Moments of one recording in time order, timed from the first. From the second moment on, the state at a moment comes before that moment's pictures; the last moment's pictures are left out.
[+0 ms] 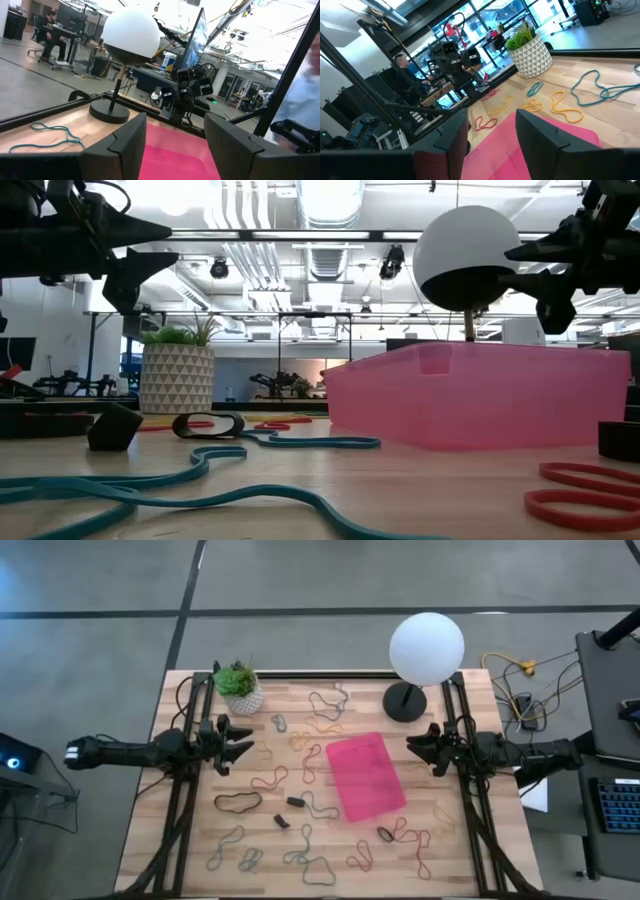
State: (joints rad) left arm -0.01 0.25 0.00 0.38 -0.22 -0.33; right arm 0.07 0.01 0.01 0.05 0.26 0.63
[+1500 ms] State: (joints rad) left arm -0.01 0.25 0.00 0.38 -0.22 -0.33; right arm 0.07 0.67 0.79 -0.68 0.73 0.79
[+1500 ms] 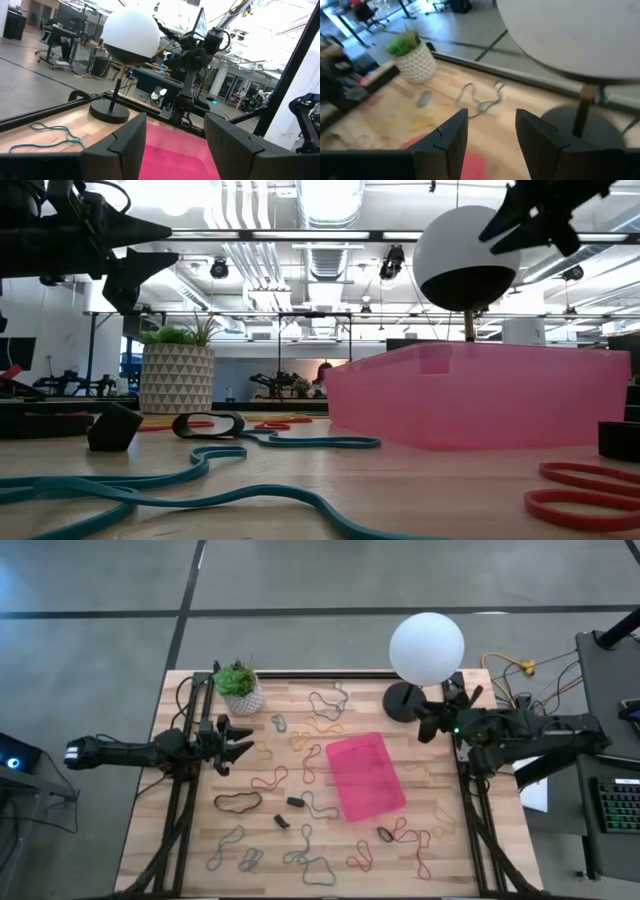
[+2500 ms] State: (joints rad) left arm -0.01 0.25 0.00 0.38 -0.22 -0.33; right arm 0.59 1.44 1.17 -1.57 -0.03 1.38
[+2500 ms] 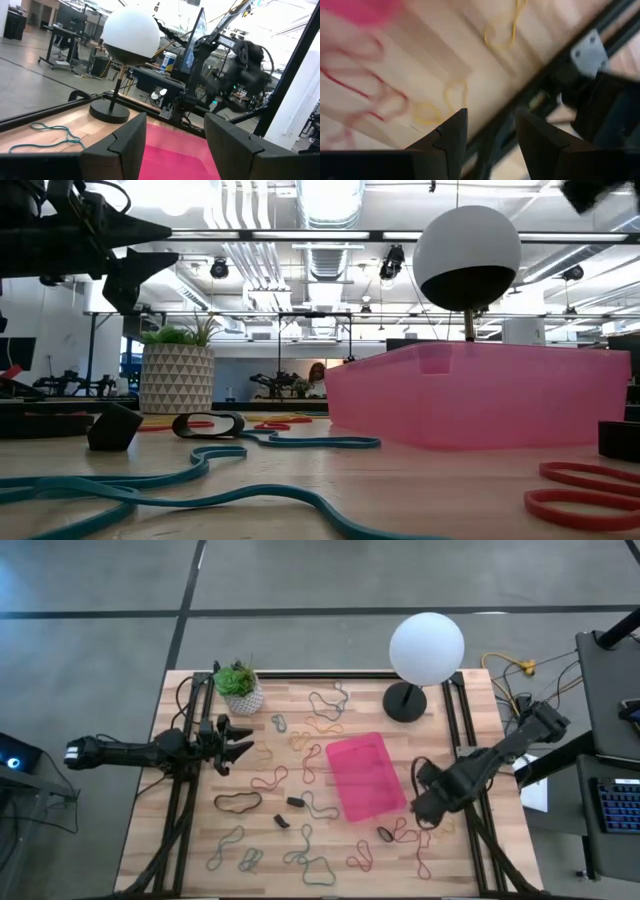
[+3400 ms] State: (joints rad) left arm -0.01 0.25 0.00 0.38 -0.22 -0.33; right arm 0.14 1.24 0.72 -1.17 0.08 1.62
